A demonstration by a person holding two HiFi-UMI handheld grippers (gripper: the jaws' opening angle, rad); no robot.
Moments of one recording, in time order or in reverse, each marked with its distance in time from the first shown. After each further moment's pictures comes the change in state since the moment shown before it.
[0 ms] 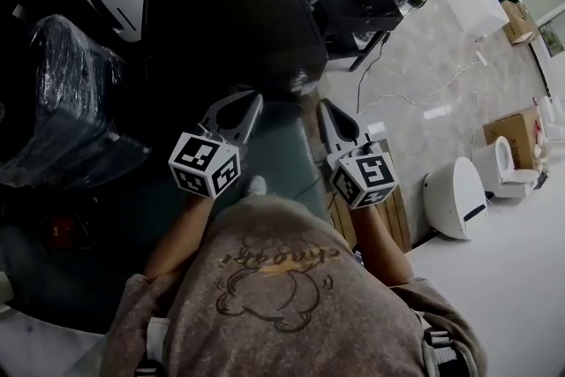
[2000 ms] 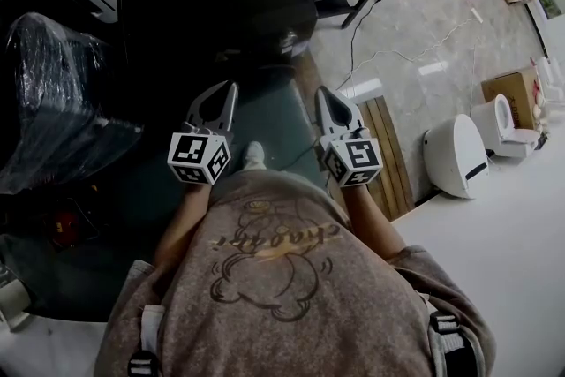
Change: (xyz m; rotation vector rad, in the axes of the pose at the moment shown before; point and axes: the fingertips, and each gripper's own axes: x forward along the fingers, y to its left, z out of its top) left arm -0.016 0.033 -0.084 0.000 0.022 0.121; right arm -0.029 -0.027 -0.089 0.029 0.048 -0.144
